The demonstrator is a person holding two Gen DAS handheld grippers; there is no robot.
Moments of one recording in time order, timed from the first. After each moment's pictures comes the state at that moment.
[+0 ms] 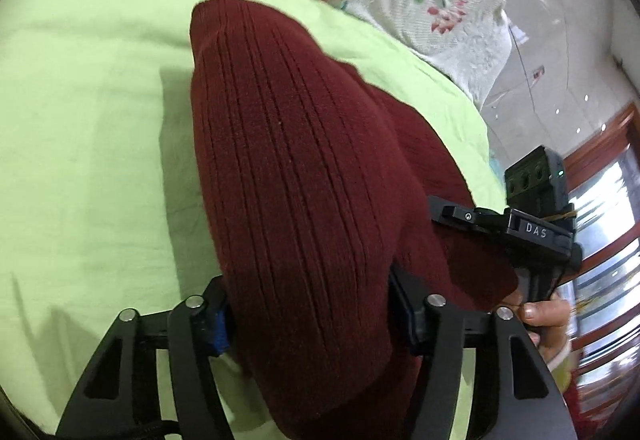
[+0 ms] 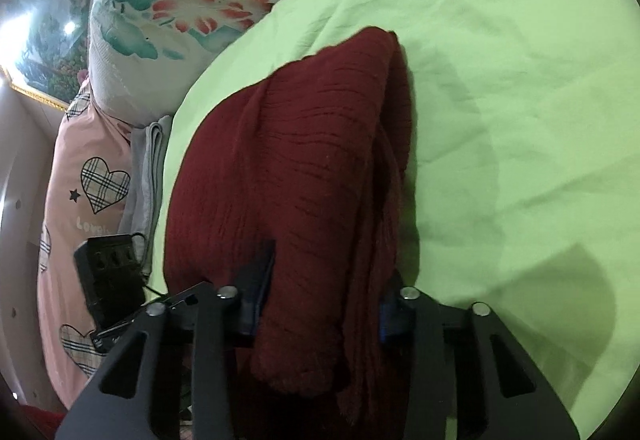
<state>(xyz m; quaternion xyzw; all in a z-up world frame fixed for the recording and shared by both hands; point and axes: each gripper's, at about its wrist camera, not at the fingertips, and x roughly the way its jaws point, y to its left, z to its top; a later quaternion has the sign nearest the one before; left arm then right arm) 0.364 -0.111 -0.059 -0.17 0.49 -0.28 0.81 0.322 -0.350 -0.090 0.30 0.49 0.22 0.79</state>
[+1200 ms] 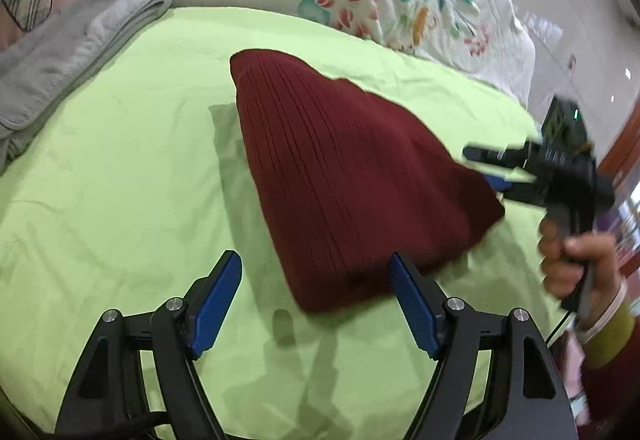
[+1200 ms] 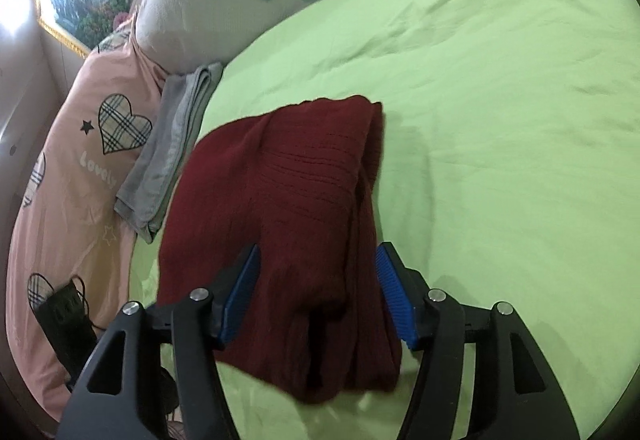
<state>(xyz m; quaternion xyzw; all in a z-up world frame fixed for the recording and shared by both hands) 0.133 0.081 -0.024 -0.06 0.41 -0.14 0.90 0.225 -0.206 -0.062 0.26 0.45 0.24 0.82</state>
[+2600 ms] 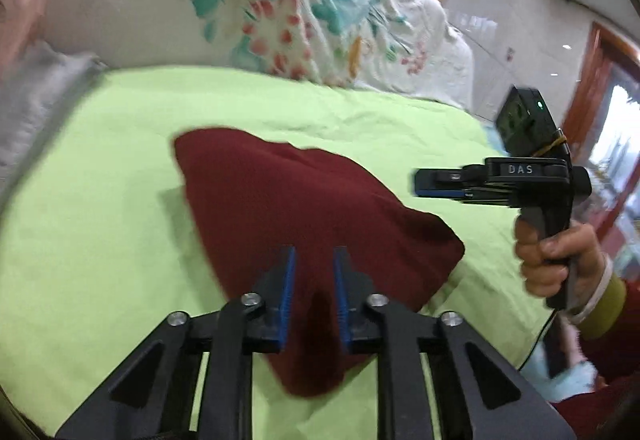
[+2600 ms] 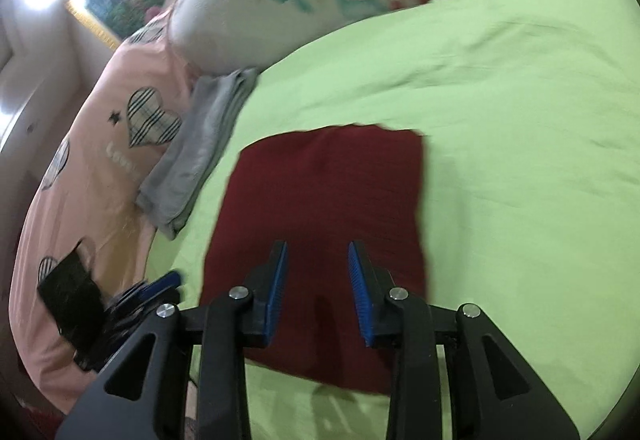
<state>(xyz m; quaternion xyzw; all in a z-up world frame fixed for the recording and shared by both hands) 0.169 0.079 0.007 -0.04 0.34 -0.27 0.90 0.230 -0.163 -0.029 0.22 0.43 0.29 0.83</state>
